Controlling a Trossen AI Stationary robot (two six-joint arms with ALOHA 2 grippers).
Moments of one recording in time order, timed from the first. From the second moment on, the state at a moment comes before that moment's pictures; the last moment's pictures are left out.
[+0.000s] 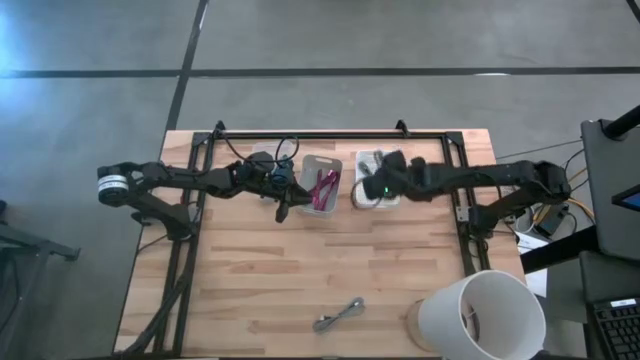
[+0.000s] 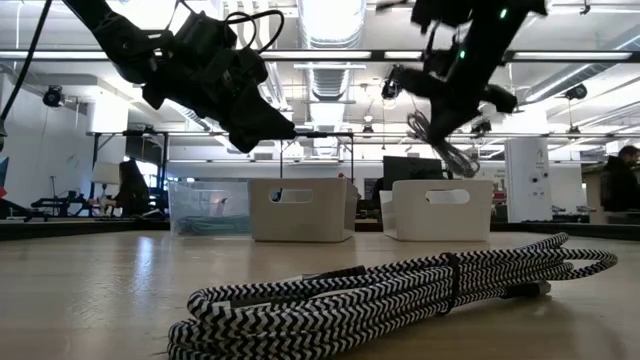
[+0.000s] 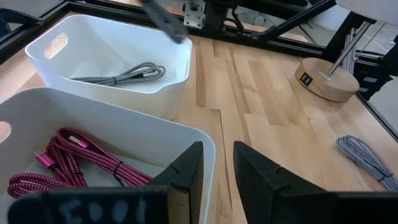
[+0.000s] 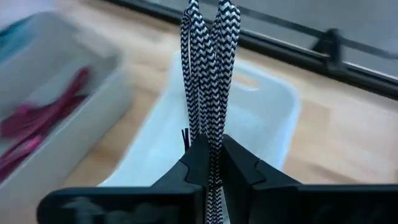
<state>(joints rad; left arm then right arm) 0.32 1.37 0.64 0.36 0.40 -0.04 -0.12 1.38 0.99 -0.72 0.66 0.91</state>
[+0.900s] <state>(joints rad) 0.32 1.37 0.64 0.36 0.40 -0.04 -0.34 1.59 0.78 -0.25 0.37 0.76</state>
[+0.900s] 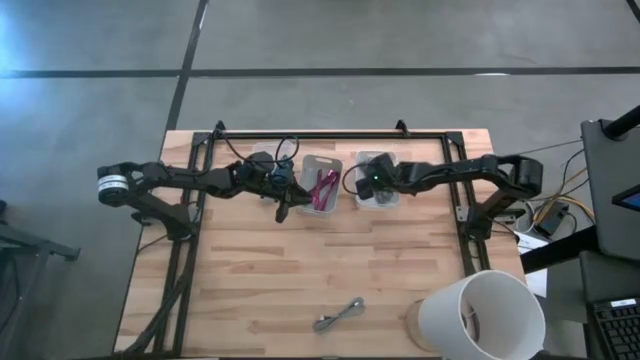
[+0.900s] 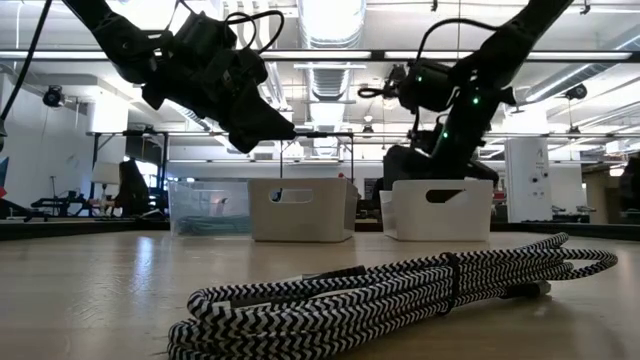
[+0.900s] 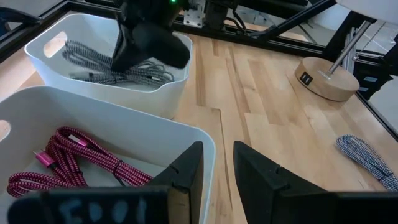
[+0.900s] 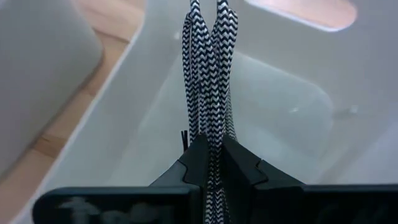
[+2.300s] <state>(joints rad) 0.32 1.37 0.64 0.36 0.40 -0.02 -0.10 1.57 1.12 -0.42 0.22 0.32</state>
